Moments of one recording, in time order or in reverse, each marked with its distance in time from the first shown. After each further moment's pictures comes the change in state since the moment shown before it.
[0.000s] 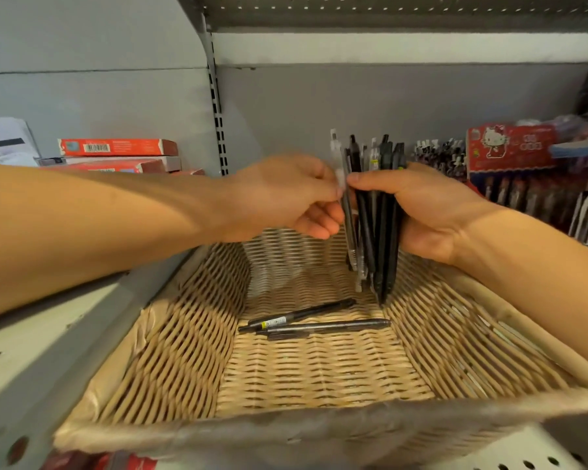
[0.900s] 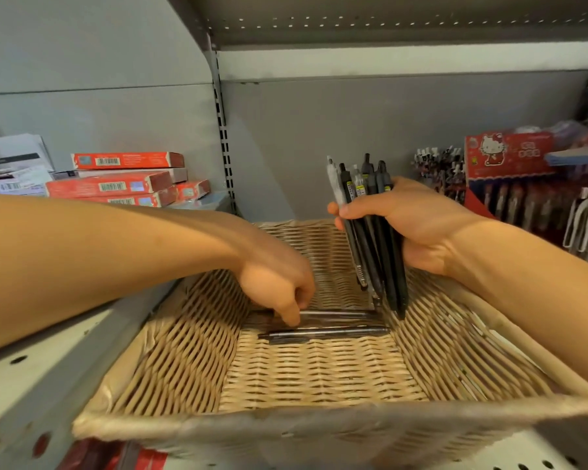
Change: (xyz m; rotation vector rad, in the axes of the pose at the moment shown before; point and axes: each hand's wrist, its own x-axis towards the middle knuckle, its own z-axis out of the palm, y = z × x) left_hand 0.005 -0.030 0.004 1.174 -0.728 -0.129; right_hand -0.002 0.002 0.002 -0.203 0.034 0.061
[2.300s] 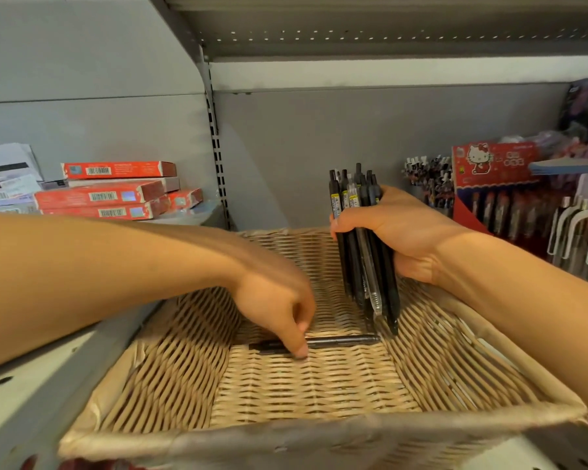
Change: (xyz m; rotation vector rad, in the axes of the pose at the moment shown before) left_hand -0.004 0.007 0.002 0.083 -0.006 0.120; right_hand 0.005 0.005 -0.004 -0.065 -0.004 -0.057
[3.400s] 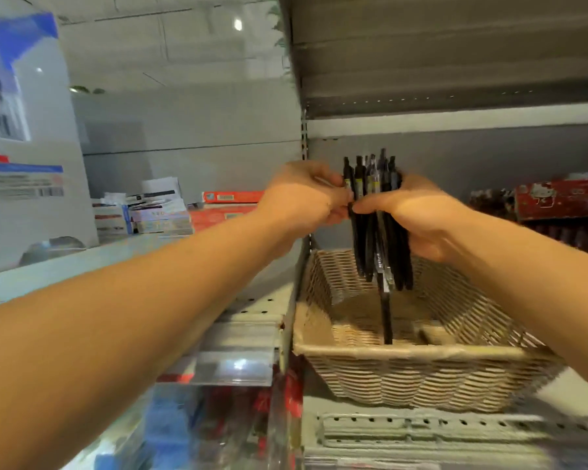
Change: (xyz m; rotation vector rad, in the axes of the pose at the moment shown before) left_hand -0.140 0.025 -0.006 -1.207 1.349 -0.227; right_hand -0.038 -0.070 0.087 -0.019 -0.031 -0.193
